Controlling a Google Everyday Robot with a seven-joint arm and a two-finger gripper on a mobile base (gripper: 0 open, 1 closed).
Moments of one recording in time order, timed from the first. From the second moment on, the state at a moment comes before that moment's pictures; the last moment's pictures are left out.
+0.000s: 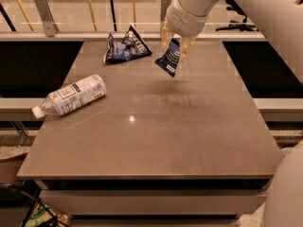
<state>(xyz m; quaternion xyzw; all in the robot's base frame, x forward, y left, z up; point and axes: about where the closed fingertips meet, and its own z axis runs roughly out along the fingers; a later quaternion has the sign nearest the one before) 0.662 -0.060 0.937 -0.95 0.19 -0.14 0.18</state>
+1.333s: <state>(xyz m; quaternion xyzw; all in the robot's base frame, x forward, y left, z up) 0.731 -0.025 0.900 -0.94 0.20 -0.19 0.19</state>
